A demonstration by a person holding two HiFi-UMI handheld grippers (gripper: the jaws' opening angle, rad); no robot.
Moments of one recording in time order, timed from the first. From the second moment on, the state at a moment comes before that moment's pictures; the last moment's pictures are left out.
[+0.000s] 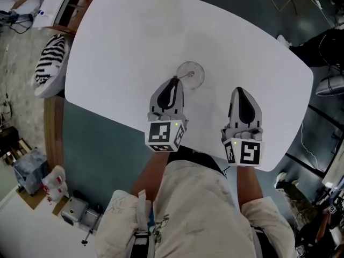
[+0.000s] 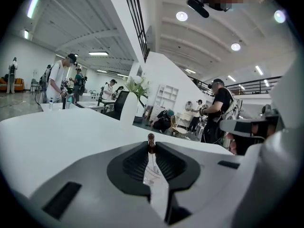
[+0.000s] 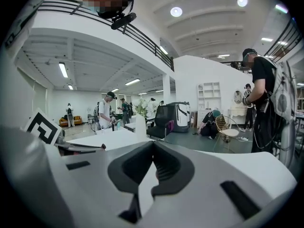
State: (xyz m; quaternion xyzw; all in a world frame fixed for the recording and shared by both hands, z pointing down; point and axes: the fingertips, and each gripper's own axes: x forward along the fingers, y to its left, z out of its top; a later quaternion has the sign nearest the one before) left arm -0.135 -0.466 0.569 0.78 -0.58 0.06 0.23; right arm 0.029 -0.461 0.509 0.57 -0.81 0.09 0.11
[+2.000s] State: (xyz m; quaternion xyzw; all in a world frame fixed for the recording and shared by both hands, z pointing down) left arm -0.114 -0.321 0.551 0.76 -0.61 0.08 0.19; right arm 0.080 -0.319 0.459 0.58 -0.81 0.03 0.09
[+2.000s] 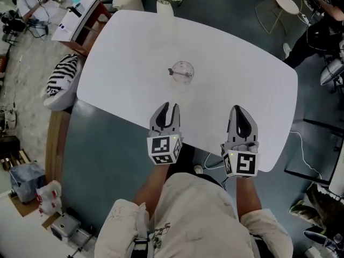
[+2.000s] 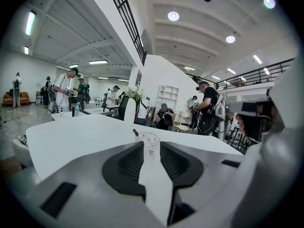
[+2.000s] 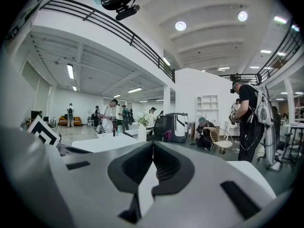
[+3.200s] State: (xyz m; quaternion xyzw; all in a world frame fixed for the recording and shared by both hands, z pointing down) left arm -0.080 -0.088 0.367 0.76 -0.65 0.02 -0.03; right arm 0.157 -0.116 0.364 0.60 -0.80 -0.04 -0.01
